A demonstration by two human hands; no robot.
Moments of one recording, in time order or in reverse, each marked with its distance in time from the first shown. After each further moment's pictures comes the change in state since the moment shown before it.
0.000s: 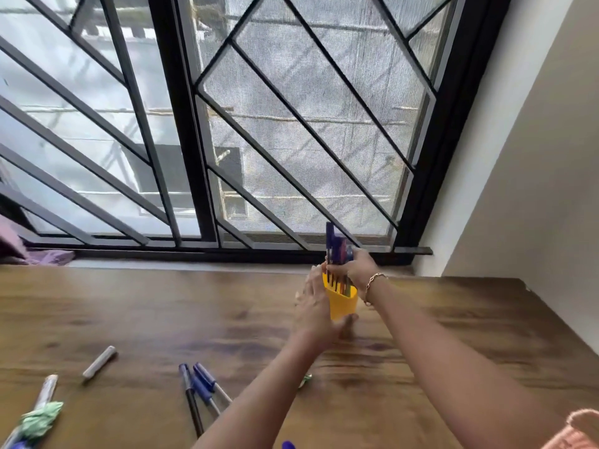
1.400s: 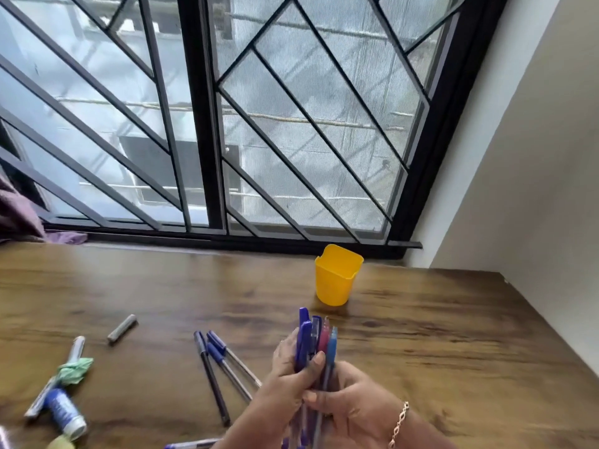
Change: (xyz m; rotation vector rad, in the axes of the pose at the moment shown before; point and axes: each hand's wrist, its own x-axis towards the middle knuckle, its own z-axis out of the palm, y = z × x) left_hand -0.159 -0.008 -0.036 -0.951 -0.118 -0.320; right_hand -0.219 0.049 0.029 0.521 -0.682 0.277
